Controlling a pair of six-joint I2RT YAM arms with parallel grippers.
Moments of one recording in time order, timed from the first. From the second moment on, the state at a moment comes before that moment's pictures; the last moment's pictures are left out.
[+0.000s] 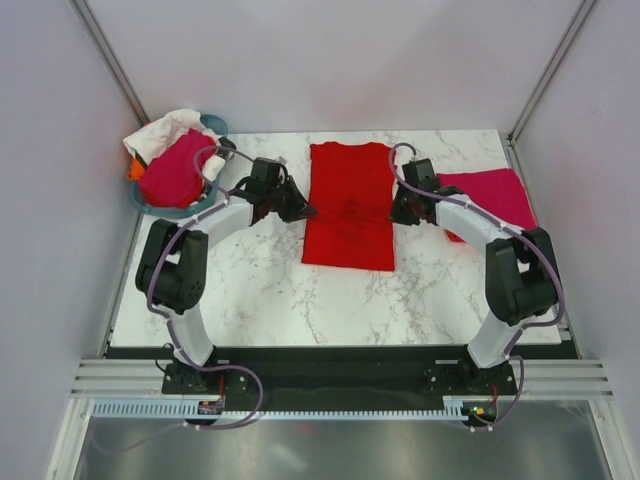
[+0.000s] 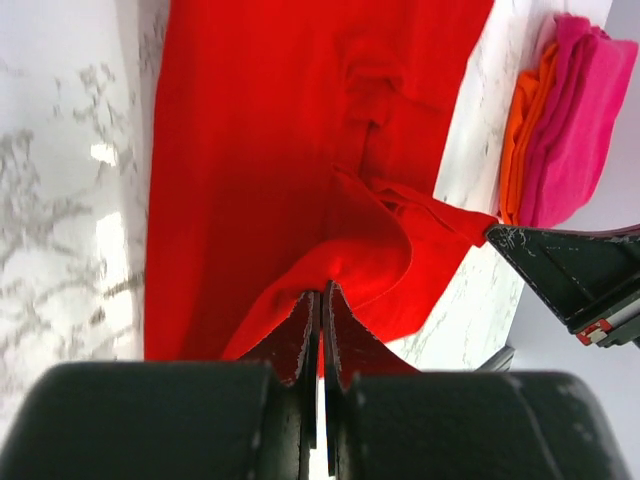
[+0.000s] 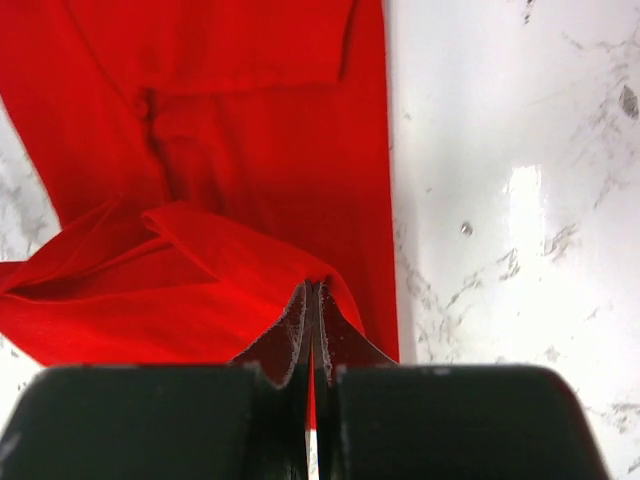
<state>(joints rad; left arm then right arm) -0.37 1.79 1.20 -0.16 0.34 -0.82 0.32 1.70 1.19 -0.38 0.00 0.60</state>
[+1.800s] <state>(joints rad) -0.31 1.73 0.95 -0.13 0.32 -0.72 0.22 1.62 0.82 -0.20 -0.23 0.61</state>
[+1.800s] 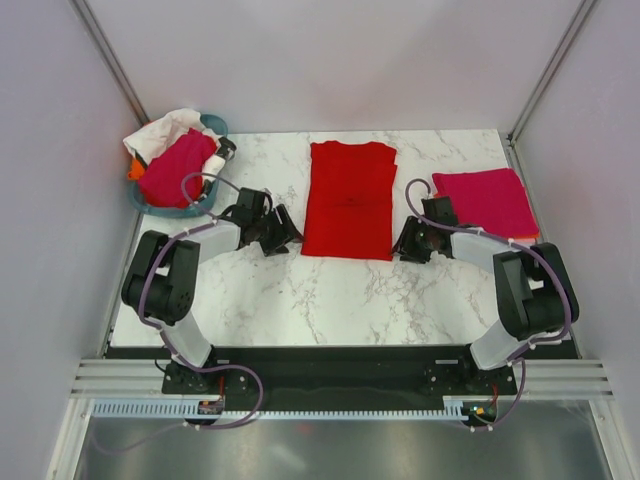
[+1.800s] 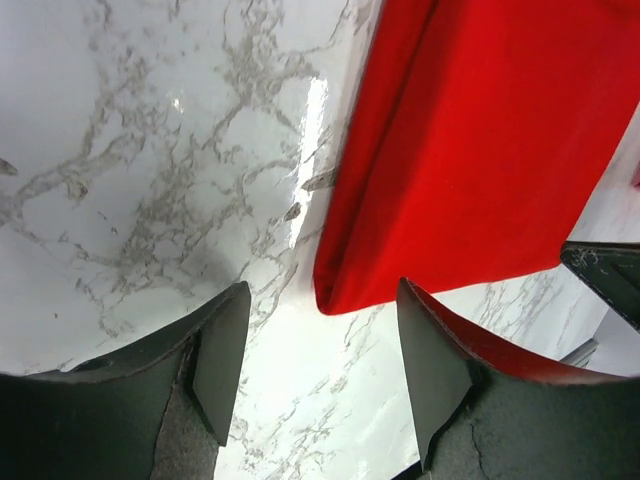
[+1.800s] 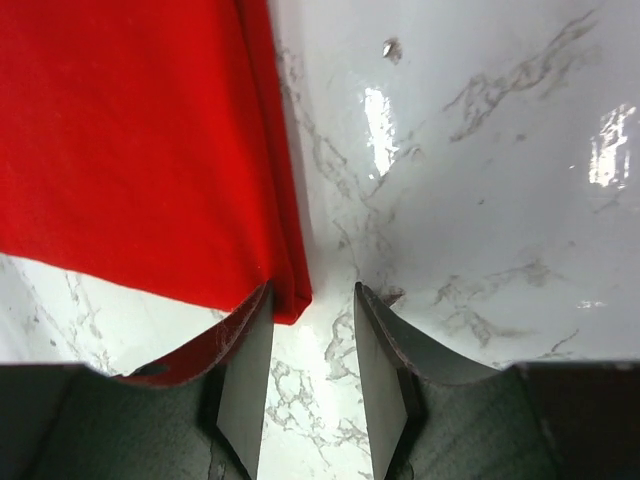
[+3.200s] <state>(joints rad) -0.34 1.78 0.84 0.09 0.40 -0.75 0.24 1.64 0.76 -0.06 -0.32 0.63</state>
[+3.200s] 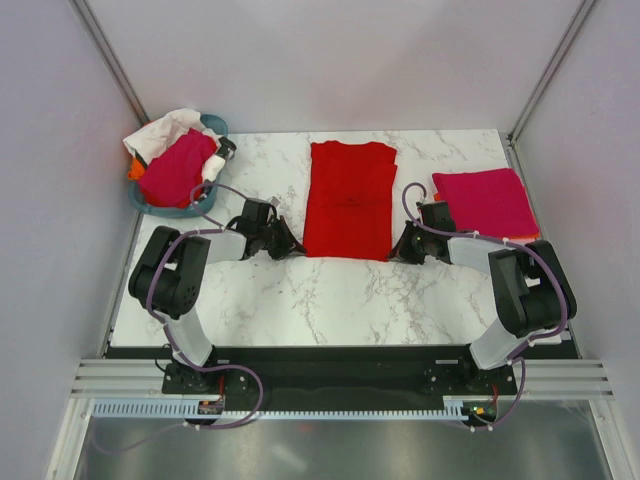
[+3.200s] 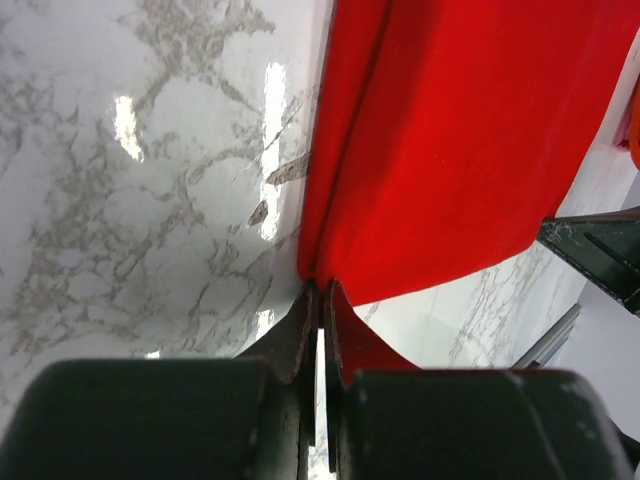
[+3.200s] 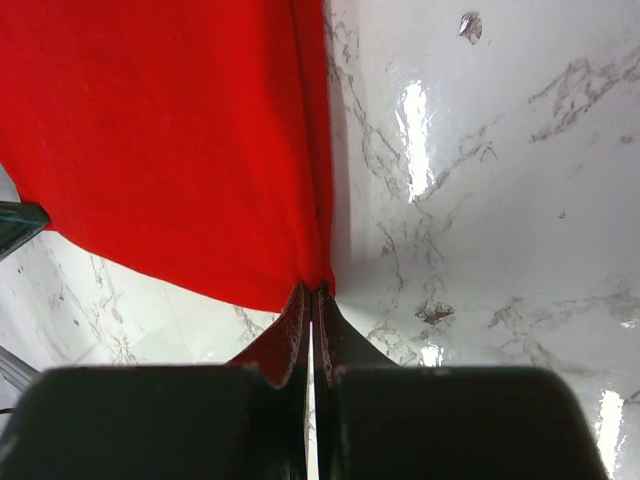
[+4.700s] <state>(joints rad) -0.50 0.87 0.65 -0.28 0.32 -0.82 0.25 1.02 0.89 -0.52 -0.37 0.54</state>
